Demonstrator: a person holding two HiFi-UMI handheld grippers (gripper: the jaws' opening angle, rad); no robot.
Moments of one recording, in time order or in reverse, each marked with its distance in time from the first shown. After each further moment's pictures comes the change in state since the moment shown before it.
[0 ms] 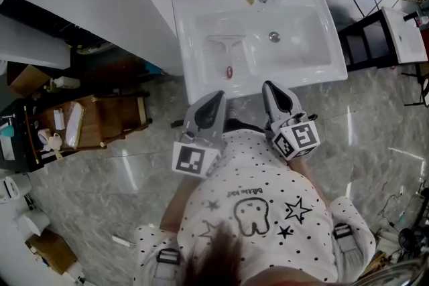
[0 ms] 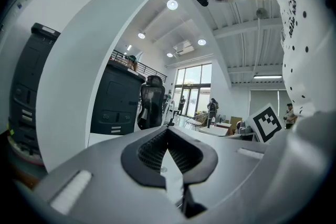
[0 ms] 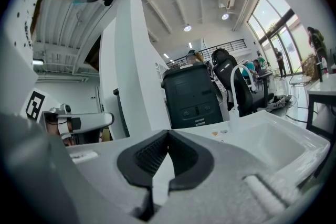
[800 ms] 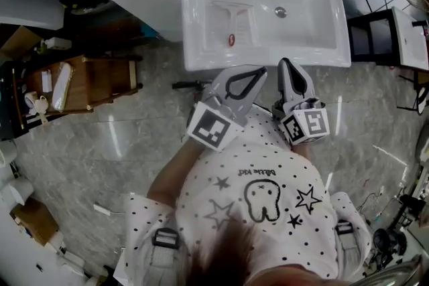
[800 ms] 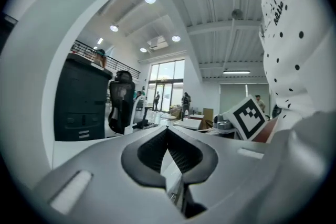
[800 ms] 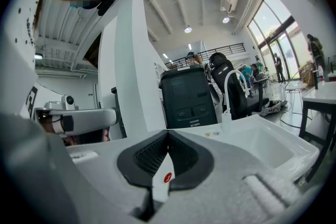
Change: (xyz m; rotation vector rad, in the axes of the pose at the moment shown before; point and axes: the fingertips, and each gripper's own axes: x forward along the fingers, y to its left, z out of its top) left arm 0.031 -0.083 -0.007 0.106 0.043 -0.297; right arm -0.026 -0.019 0.008 -0.029 0.001 -0.043
